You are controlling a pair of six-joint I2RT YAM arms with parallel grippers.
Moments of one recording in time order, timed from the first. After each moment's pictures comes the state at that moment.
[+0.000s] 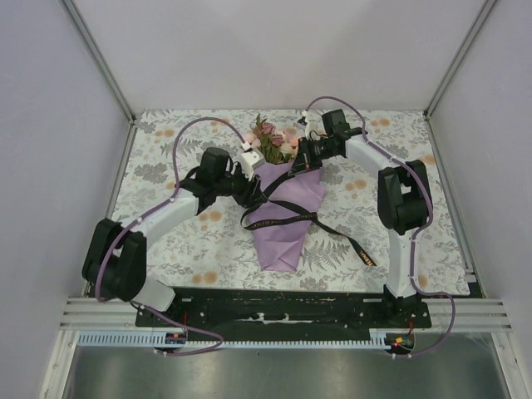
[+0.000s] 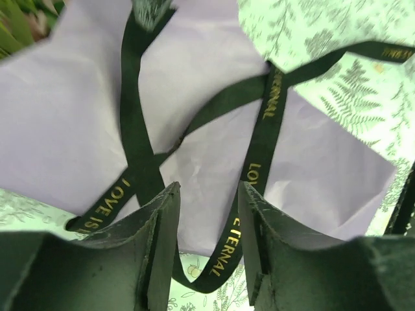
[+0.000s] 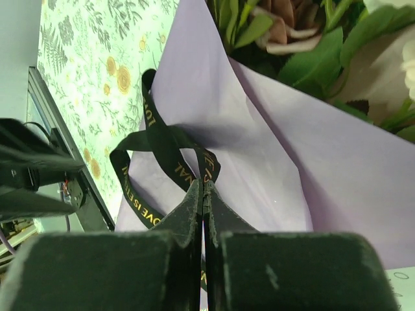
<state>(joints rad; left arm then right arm) -0.45 1.54 0.95 -0.11 0.58 0.18 0.30 2.13 1.67 -0.54 -0.81 0.11</state>
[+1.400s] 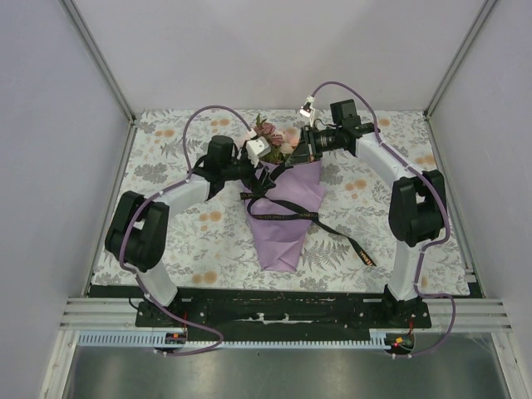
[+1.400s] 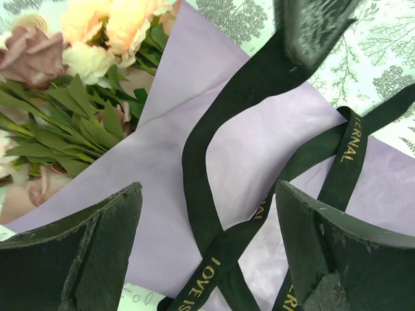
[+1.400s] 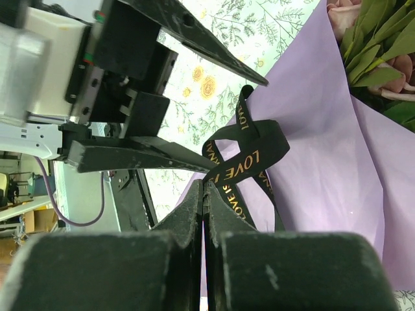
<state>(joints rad) -0.42 1.76 1.09 0.13 0.61 0.29 0.29 1.97 1.64 -0.47 -1.01 0.12</state>
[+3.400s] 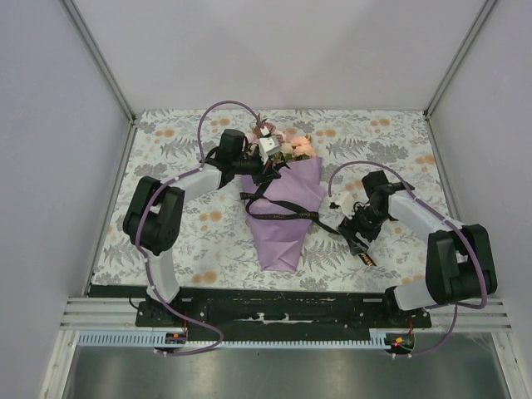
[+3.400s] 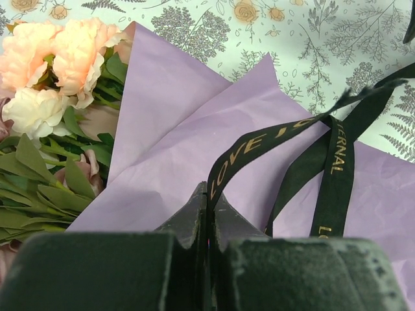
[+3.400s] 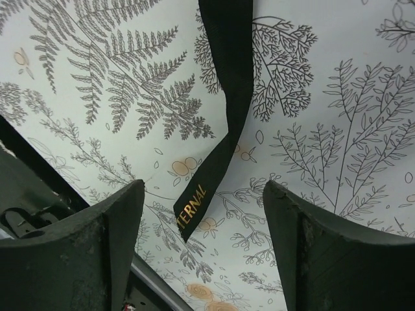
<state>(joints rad) -0.43 1.91 1.25 0.07 0.78 0.38 0.16 1.44 0.86 -0.89 -0.40 -0.77</state>
